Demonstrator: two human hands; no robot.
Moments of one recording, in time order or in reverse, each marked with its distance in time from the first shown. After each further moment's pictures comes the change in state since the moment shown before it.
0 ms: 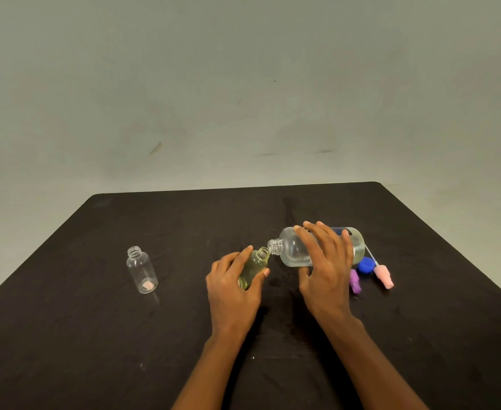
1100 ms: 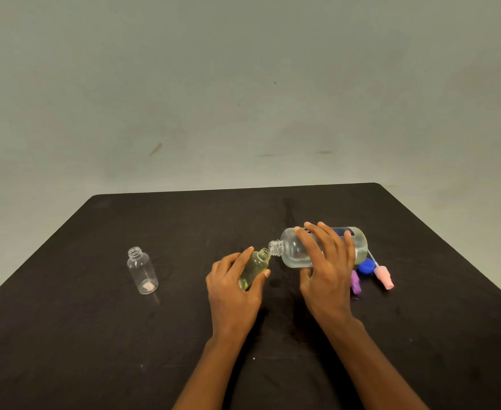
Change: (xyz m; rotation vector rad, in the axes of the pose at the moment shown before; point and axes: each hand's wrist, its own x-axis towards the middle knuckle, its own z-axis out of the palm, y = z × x) left_hand 0.000 0.002 -0.001 0.011 0.022 0.019; right_hand 0.000 -0.004 -0.004 -0.028 -0.014 0.004
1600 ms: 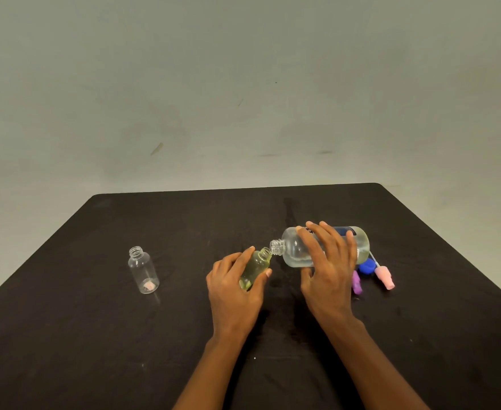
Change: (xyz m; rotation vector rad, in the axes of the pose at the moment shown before) left_hand 0.000 -0.001 0.000 0.006 0.001 0.003; right_hand 0.000 0.000 0.000 -0.004 0.020 0.003
